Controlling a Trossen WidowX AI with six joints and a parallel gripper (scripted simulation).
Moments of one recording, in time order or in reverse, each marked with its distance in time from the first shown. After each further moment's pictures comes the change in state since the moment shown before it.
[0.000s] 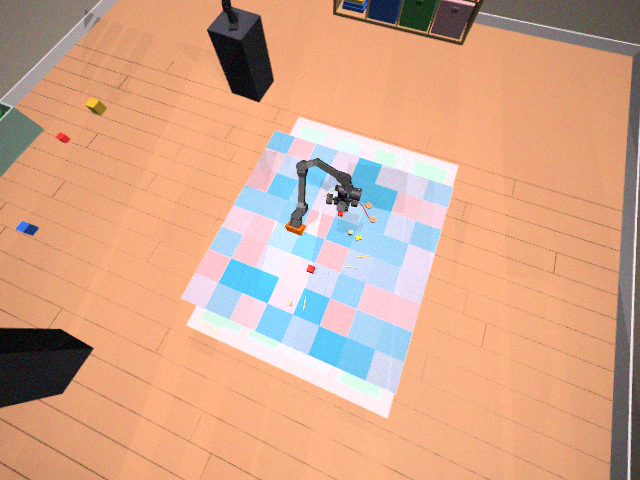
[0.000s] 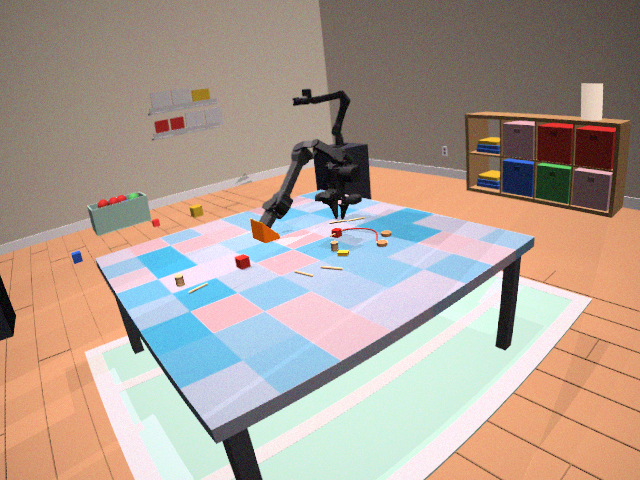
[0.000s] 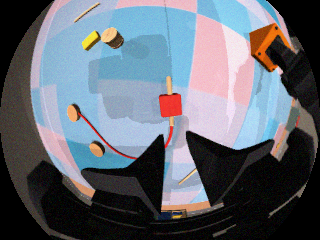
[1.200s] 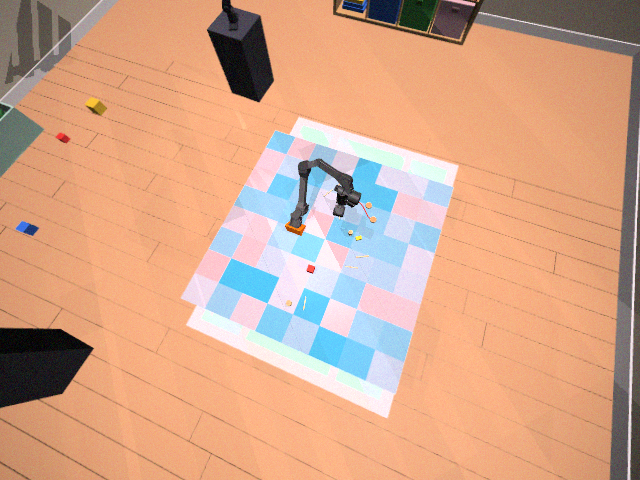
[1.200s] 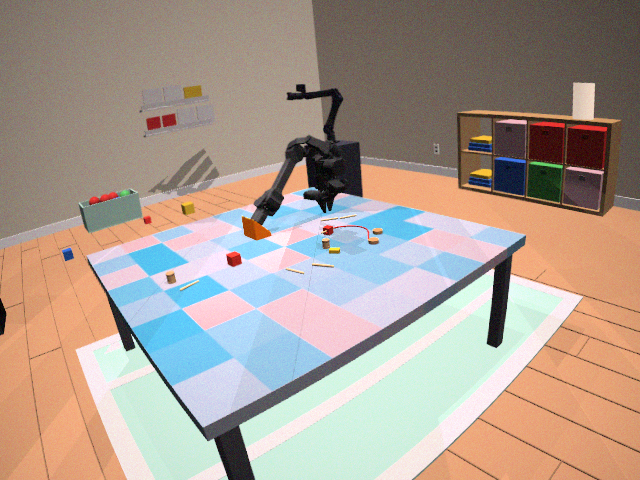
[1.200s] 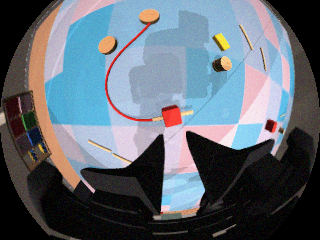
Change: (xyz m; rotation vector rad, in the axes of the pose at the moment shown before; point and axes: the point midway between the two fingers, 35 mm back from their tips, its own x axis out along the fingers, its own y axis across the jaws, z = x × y) arm -0.024 -0.001 0.021 -1.420 -0.003 0.010
